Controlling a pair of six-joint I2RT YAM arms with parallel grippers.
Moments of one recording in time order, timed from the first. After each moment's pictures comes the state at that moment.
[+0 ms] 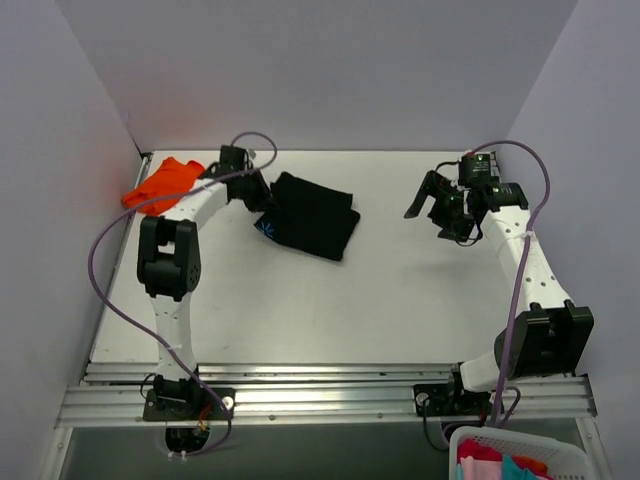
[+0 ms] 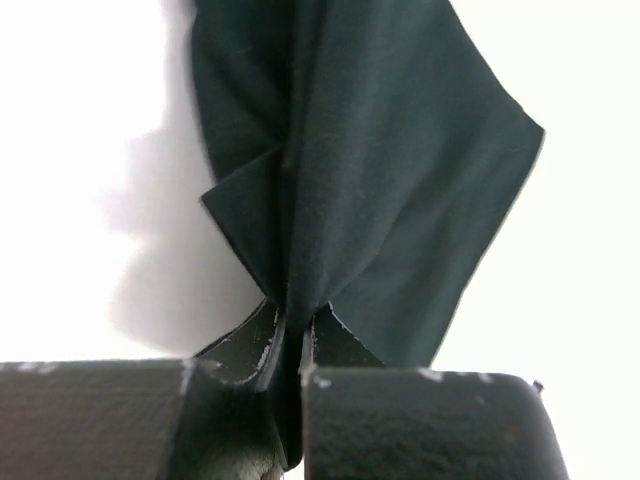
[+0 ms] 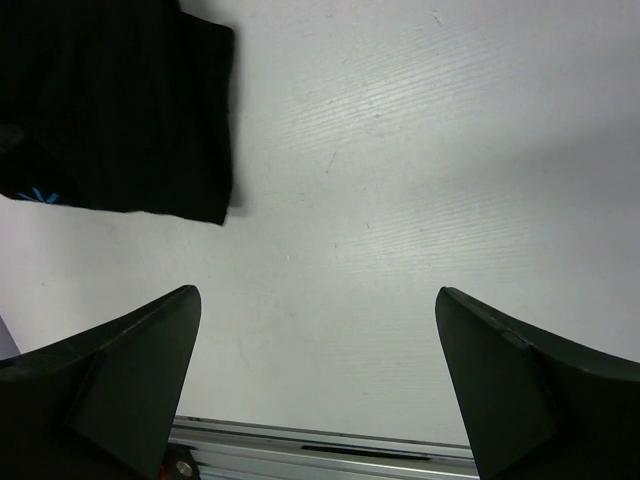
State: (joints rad) left arm -0.24 2.14 1.65 -0.40 0.40 -0.69; right arm 0.06 1.46 1.39 -0.89 -0.16 0.53
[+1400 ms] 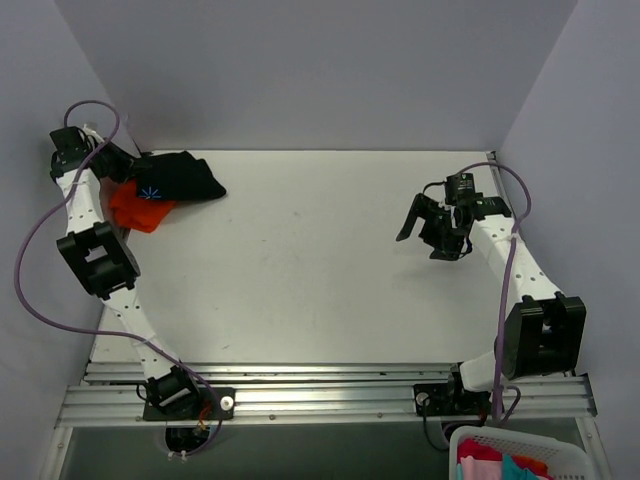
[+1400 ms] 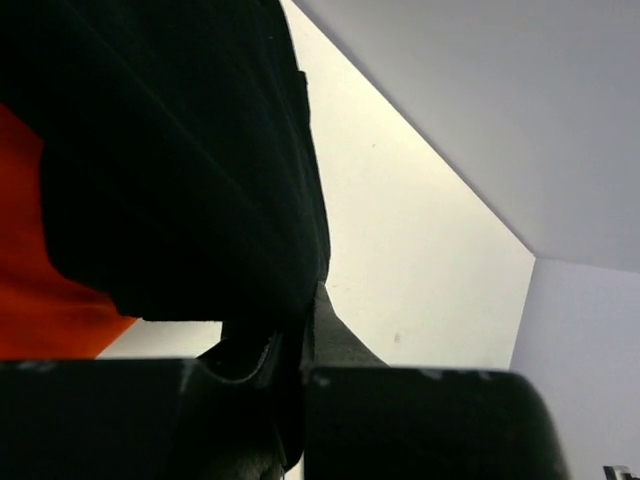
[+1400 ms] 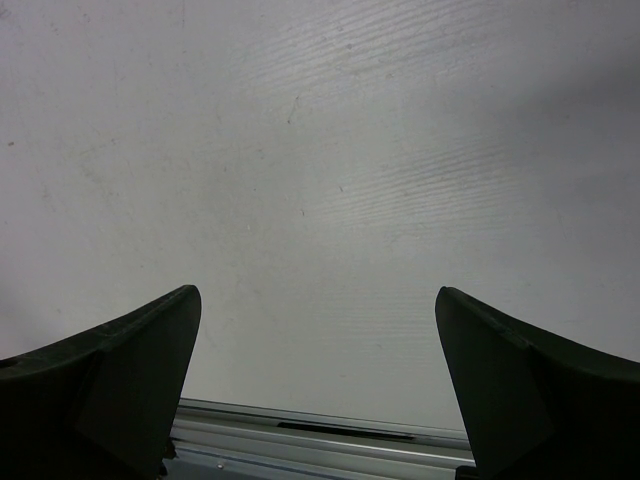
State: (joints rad) left arm 0.45 2.38 2.32 -0.64 0.66 -0.57; right arm 0.09 1.45 1.20 -0.83 -0.18 0.53
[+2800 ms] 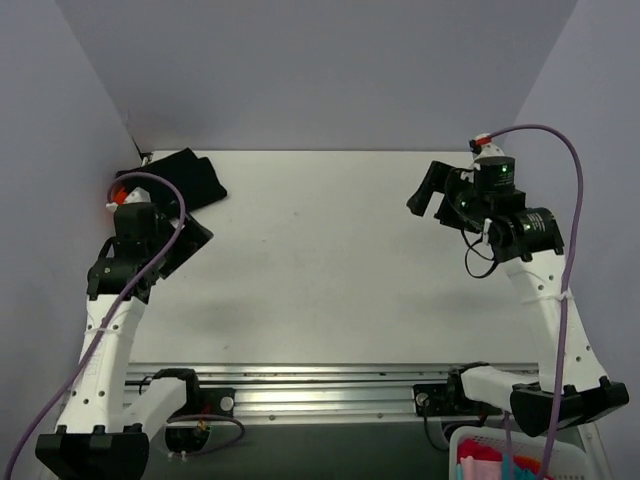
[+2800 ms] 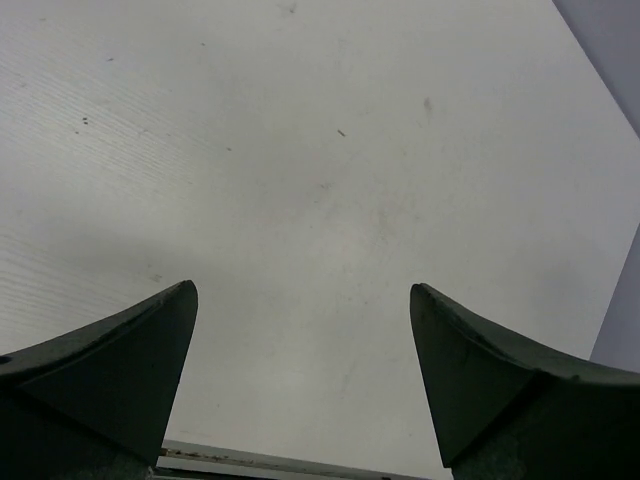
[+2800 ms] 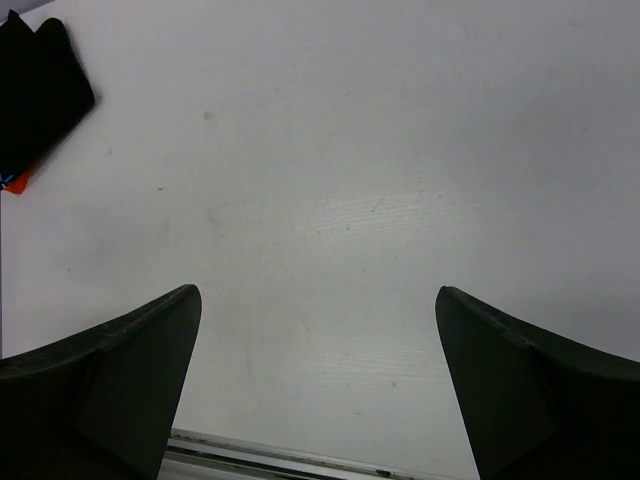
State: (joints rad) left arm 0.03 0.99 1.13 -0.82 0.02 -0.72; right arm 0.19 1.21 1.46 -0.89 -0.06 0.46
